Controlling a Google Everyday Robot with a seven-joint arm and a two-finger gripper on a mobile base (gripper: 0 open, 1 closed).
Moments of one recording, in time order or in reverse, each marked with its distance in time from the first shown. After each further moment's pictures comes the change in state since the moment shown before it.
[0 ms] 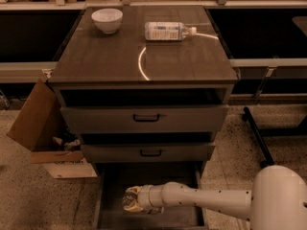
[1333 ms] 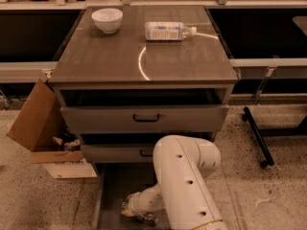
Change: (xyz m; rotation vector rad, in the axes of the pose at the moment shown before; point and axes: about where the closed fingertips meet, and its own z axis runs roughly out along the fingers) arm 0.104 -0.003 0.118 0.082 0.321 0.231
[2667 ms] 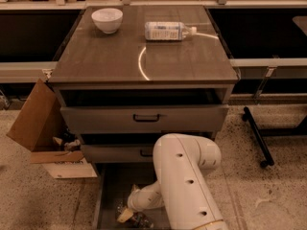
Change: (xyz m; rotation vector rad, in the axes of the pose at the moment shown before) arm -0.011 -0.009 -0.005 0.015 -0.010 0.025
